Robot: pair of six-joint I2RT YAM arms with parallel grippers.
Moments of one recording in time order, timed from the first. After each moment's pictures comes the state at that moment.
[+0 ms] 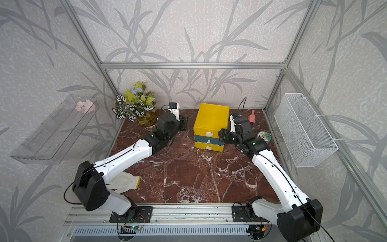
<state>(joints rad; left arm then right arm) -0.59 1.60 1.35 -0.05 -0.20 -0.34 0.39 1.13 1.09 -0.60 -0.06 0.42</state>
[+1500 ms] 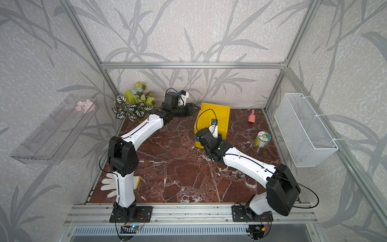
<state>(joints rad) -0.44 2.02 1.84 -0.29 0.45 -0.62 0.78 1.46 1.07 -0.31 0.70 0.66</state>
